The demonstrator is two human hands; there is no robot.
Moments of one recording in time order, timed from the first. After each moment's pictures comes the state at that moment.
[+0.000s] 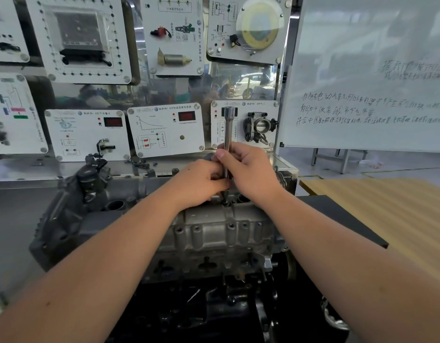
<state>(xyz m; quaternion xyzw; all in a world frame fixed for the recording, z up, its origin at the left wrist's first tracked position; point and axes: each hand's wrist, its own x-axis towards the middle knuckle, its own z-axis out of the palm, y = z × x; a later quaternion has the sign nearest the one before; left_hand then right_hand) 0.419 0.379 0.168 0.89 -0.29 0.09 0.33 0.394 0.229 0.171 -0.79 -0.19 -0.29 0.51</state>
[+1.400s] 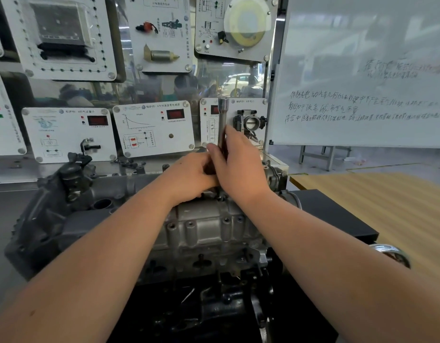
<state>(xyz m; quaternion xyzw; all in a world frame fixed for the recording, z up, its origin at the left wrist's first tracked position) 0.427 0.382 0.164 0.86 -0.32 0.07 0.39 0.386 0.248 0.167 -0.84 -0.14 -0.42 0.32</state>
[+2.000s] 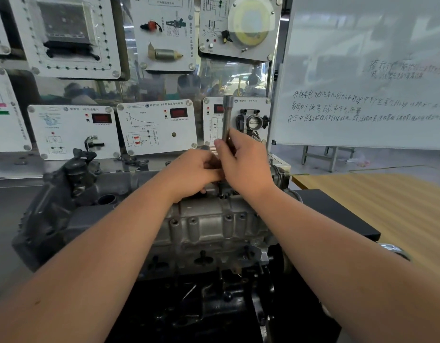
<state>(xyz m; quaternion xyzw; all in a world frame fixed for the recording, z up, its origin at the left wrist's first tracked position) 0.424 0.381 0.162 0.83 -0.30 0.05 0.46 0.388 0.239 0.167 -0.81 -0.16 -0.42 0.37</state>
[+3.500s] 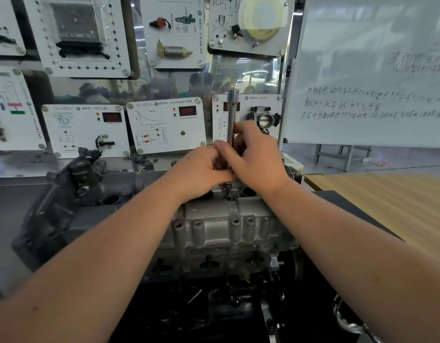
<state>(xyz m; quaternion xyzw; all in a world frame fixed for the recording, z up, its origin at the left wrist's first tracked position) 0.426 0.380 0.163 0.84 -0.32 0.10 0.42 0.406 0.225 0.168 -0.80 -0.23 -0.44 0.33</state>
